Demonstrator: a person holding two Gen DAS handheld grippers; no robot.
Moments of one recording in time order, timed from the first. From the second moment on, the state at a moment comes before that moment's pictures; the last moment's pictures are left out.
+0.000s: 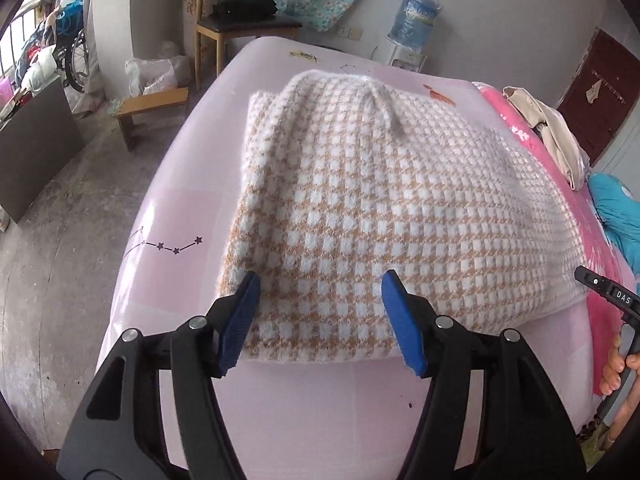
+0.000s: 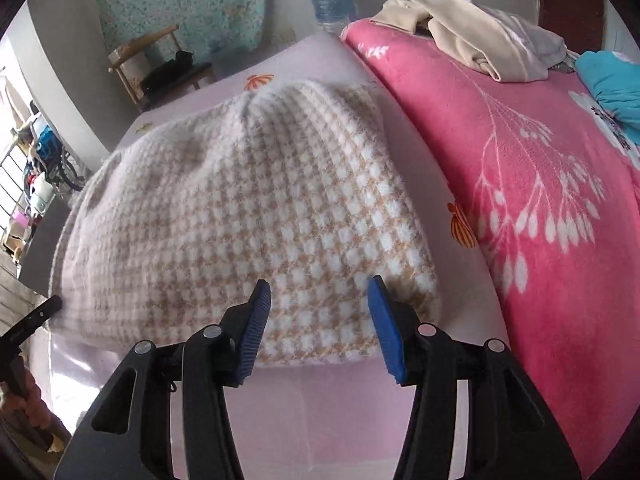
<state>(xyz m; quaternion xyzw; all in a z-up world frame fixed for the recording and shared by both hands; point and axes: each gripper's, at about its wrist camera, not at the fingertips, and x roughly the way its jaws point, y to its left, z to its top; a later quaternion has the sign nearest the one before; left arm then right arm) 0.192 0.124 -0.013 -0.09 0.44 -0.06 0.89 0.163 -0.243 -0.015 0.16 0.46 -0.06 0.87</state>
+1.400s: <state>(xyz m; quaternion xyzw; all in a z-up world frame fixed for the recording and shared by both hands) 0.107 0.060 0.067 0.01 0.36 0.05 0.93 0.101 -0.134 0.056 0.02 0.41 -0.05 0.91</state>
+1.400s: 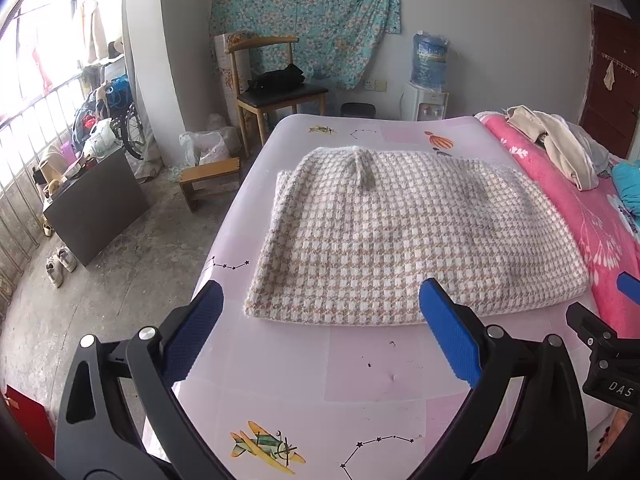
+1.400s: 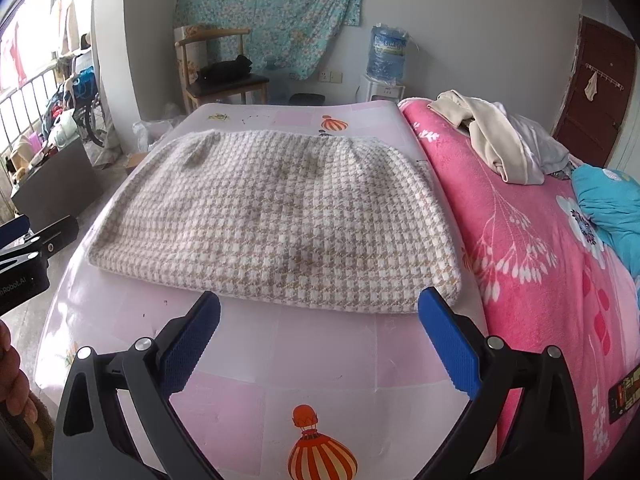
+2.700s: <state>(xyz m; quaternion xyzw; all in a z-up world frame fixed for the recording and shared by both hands) 0.130 0.039 0.024 0.02 0.47 0.04 0.88 0.117 -0.143 0.023 0.05 0.49 -0.05 0.87</state>
